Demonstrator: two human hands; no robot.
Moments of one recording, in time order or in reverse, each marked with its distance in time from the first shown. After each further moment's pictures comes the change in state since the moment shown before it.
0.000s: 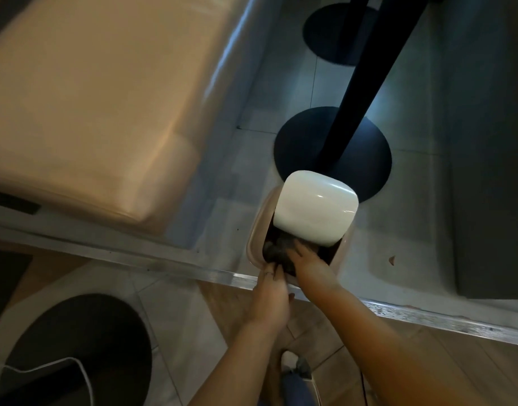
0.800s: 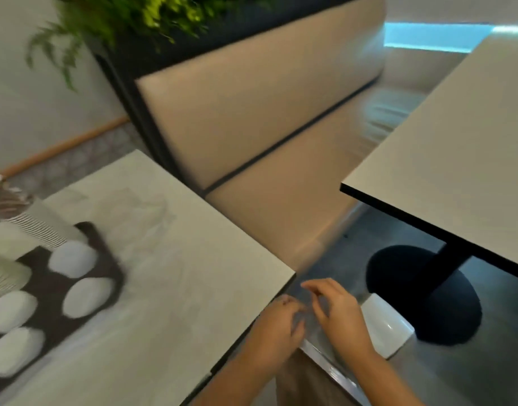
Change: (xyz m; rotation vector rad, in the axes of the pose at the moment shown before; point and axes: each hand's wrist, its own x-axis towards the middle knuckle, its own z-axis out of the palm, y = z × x) left_hand -0.294 0.069 -0.267 -0.126 0.535 0.078; right_hand -0.216 -0.190 -0.225 0.492 0.470 -0.735
